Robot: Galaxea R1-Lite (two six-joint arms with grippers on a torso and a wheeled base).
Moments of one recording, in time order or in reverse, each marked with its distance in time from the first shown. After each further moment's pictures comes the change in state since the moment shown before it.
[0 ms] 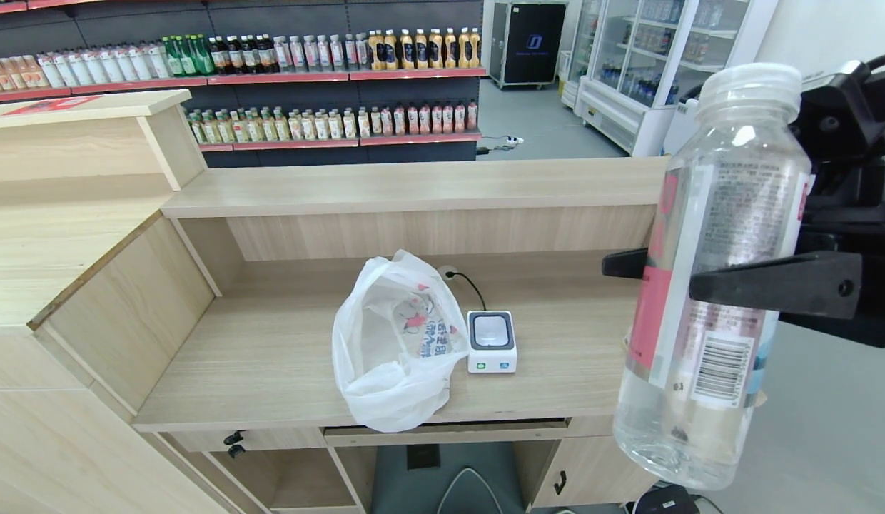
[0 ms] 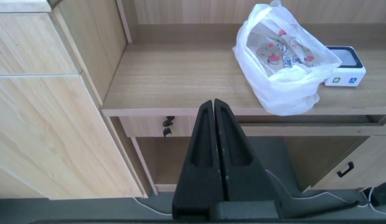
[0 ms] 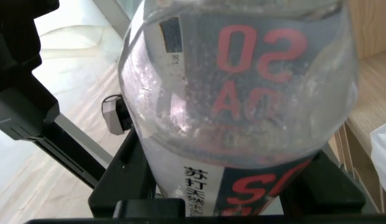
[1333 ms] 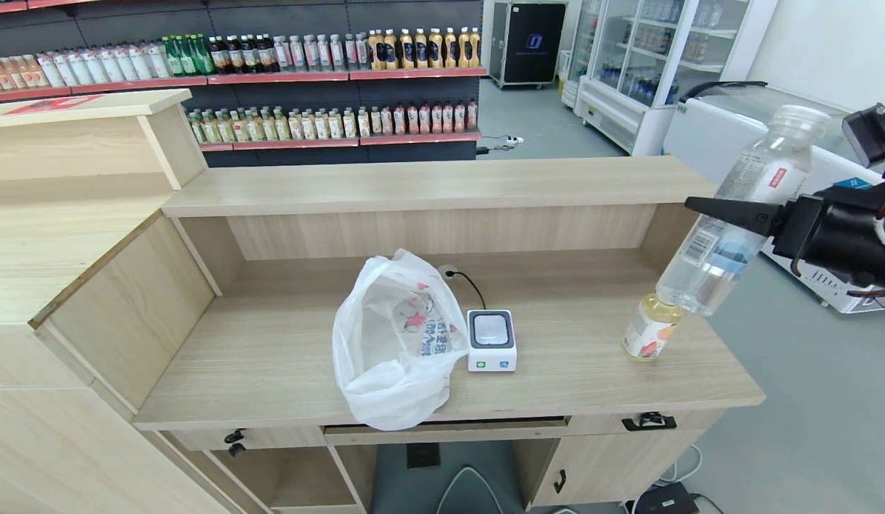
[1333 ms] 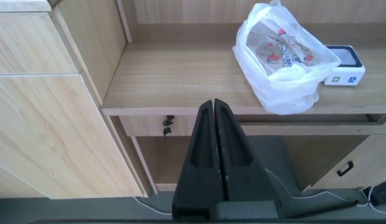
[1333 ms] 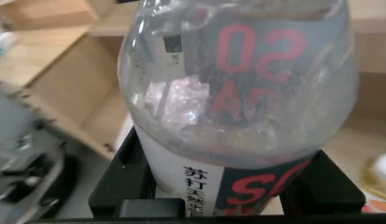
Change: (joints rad) left arm 0.000 0.000 0.000 0.000 0.000 0.000; right arm -0.434 0.016 -0.041 0.294 -0.633 -0.365
